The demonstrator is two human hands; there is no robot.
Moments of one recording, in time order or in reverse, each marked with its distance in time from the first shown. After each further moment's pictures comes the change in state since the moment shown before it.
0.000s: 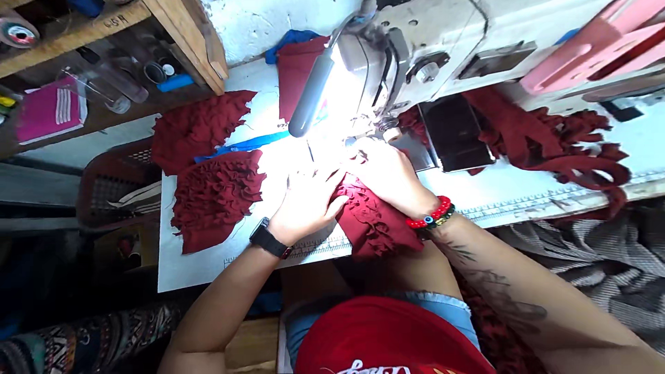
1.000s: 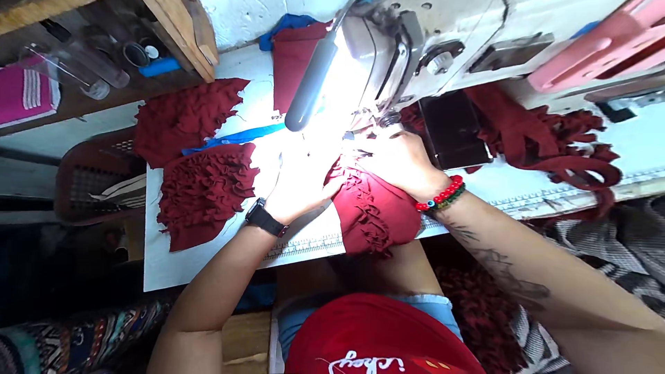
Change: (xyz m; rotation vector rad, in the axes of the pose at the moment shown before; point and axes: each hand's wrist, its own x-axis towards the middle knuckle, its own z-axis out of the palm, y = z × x) left_hand 0.025 -0.015 -0.003 -0.020 0.048 -0.006; right_hand 0.022 0.029 -0.008 -0.336 -0.067 -0.104
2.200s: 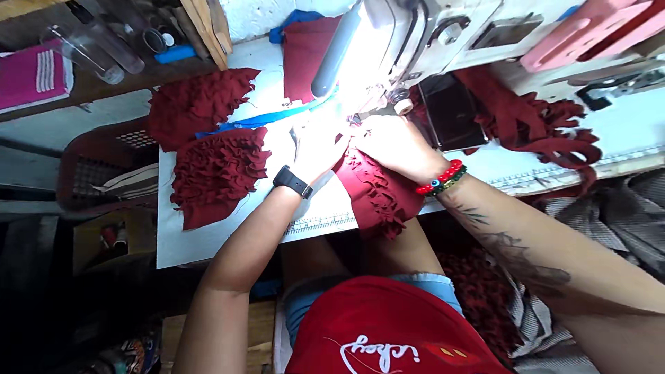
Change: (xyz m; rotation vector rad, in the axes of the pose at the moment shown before) left_hand 0.030 -0.009 0.019 -0.101 0.221 -0.151; right_hand 0.008 -0.034 -0.015 0.148 -0.115 0.177
